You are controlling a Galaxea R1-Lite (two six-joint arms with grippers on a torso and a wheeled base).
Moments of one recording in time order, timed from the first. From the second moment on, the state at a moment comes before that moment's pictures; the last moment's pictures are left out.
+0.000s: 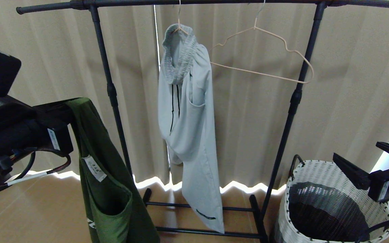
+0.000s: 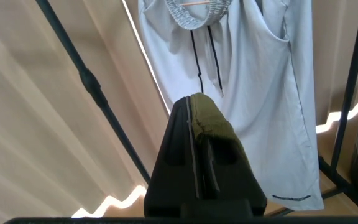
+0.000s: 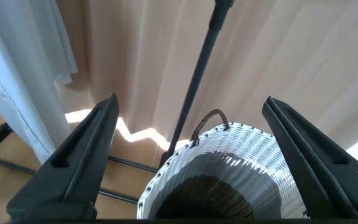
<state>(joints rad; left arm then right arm) -0.38 1.20 -0.67 -0.54 0.06 0.29 0.24 1.15 -0.28 -0.74 -0.17 -0.16</state>
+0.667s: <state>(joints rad) -0.36 1.21 -0.62 -0.54 0.06 0.29 0.23 1.15 -0.27 -0.79 -0.16 -0.23</state>
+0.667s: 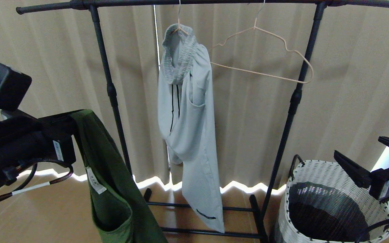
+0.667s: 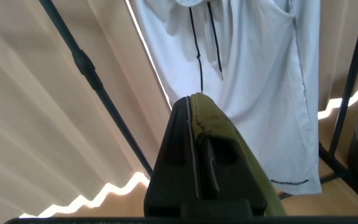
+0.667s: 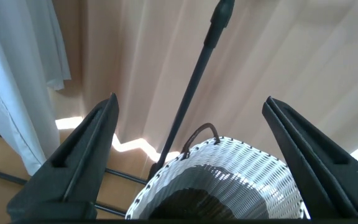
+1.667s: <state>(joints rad) -0.34 1.19 -0.57 -0.54 0.05 0.29 0.24 1.15 -0.27 -0.79 -0.16 -0.22</state>
